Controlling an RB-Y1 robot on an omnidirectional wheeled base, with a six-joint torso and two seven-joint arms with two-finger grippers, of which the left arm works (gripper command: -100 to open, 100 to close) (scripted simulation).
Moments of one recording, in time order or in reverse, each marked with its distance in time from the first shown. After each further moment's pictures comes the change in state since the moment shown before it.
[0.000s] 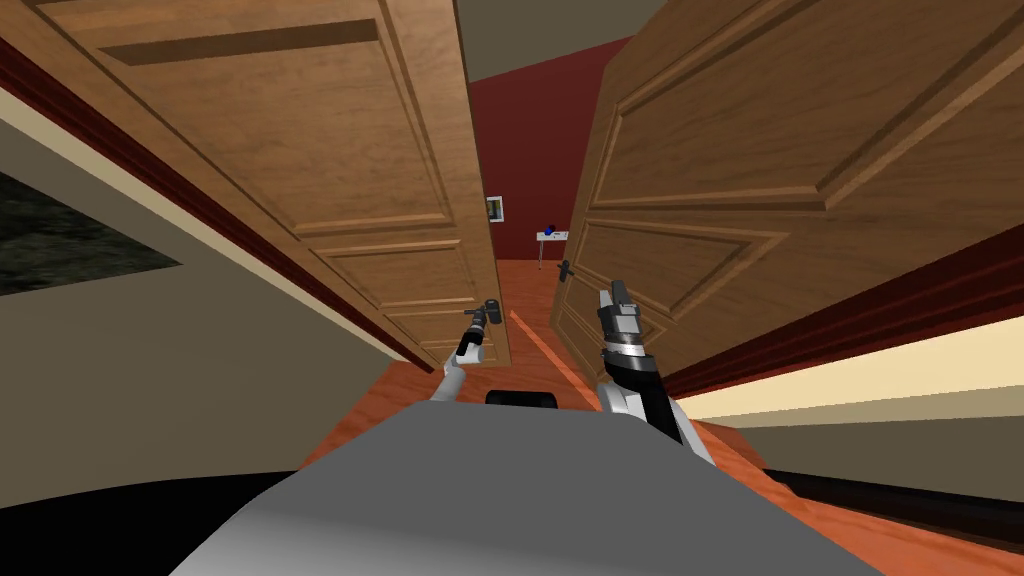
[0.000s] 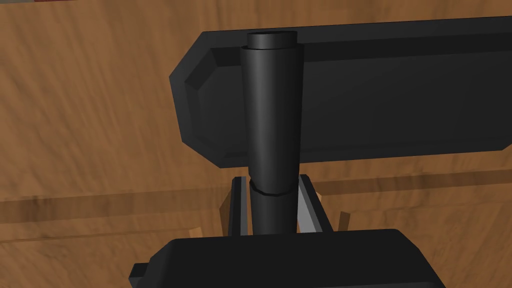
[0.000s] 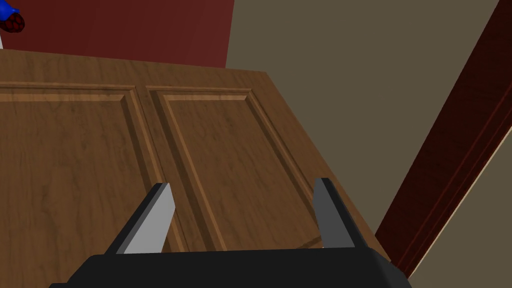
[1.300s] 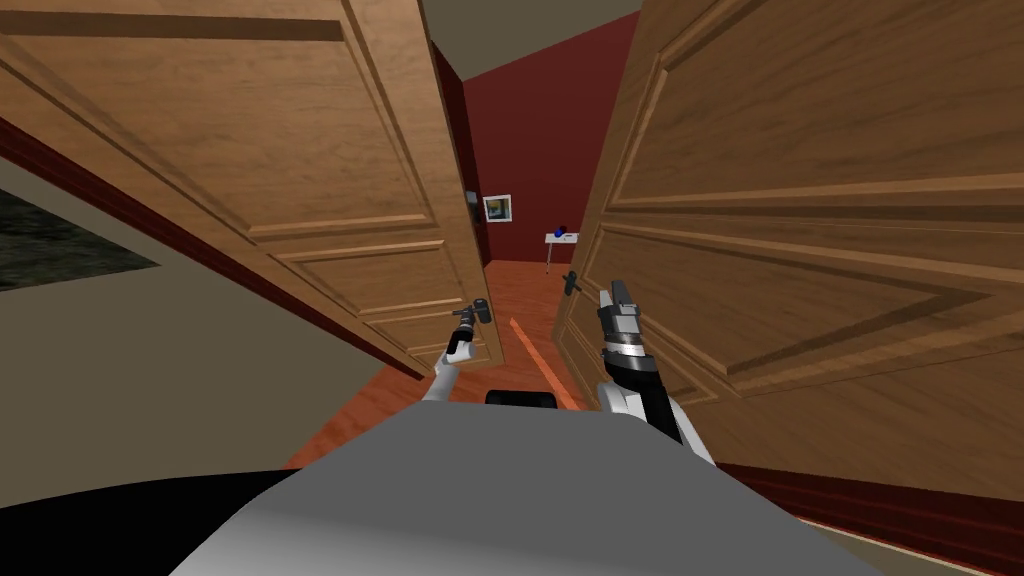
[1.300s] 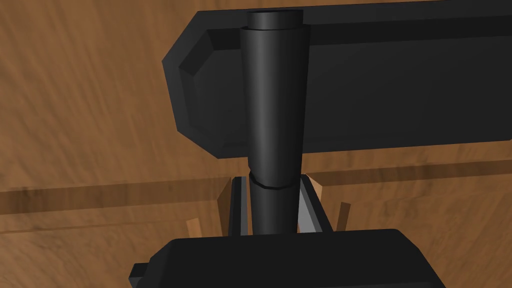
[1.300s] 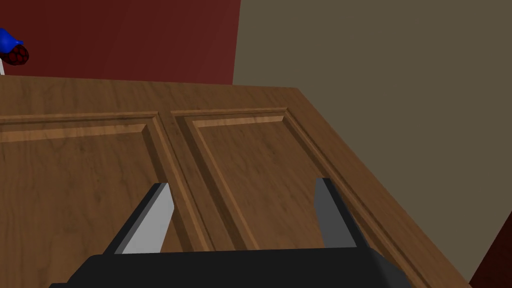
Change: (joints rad) arm -0.021 0.015 0.152 0.028 0.016 0.008 -0.019
